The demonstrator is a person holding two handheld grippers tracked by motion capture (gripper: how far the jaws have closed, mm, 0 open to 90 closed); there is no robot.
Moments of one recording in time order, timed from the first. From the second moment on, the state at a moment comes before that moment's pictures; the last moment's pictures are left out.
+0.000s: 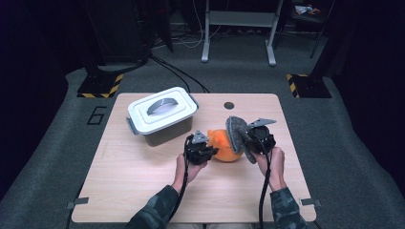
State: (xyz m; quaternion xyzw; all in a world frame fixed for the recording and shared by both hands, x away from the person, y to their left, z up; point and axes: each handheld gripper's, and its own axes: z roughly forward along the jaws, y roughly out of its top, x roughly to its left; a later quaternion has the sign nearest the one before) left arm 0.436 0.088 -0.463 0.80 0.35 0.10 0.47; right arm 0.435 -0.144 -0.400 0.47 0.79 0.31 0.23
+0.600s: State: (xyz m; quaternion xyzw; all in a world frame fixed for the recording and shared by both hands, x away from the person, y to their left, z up) left arm 0.429 0.088 -0.466 0.81 0.35 0.11 0.45; right arm 0.433 -0.102 -0.415 0.42 0.83 0.30 0.20
